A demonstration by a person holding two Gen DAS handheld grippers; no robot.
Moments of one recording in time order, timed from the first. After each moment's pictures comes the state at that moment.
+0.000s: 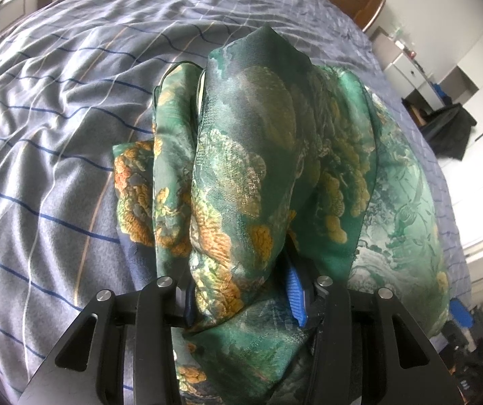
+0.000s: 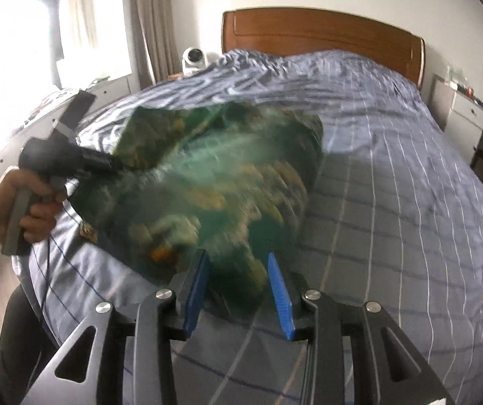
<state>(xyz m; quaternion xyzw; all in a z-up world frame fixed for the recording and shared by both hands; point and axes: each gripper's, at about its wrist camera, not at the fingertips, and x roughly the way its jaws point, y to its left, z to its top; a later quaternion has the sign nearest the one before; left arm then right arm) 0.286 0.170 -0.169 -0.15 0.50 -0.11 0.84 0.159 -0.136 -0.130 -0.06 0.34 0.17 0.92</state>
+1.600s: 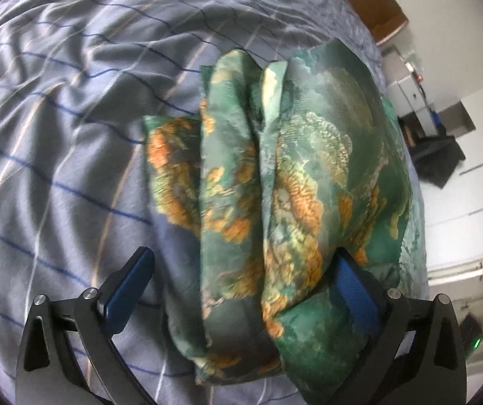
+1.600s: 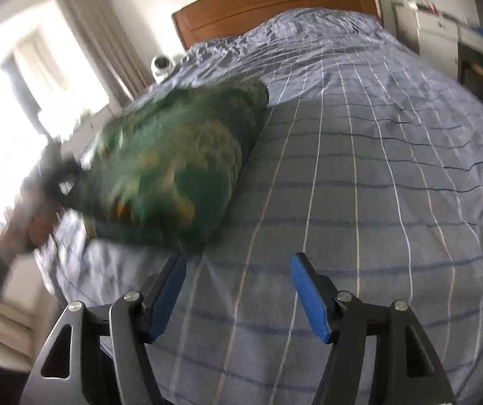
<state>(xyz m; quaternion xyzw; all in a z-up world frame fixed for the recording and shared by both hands) 0.309 0.203 -0.176 -0.24 0.54 -0.13 0.79 0.148 -0.248 -0.139 0.12 0.39 0.18 0.90</state>
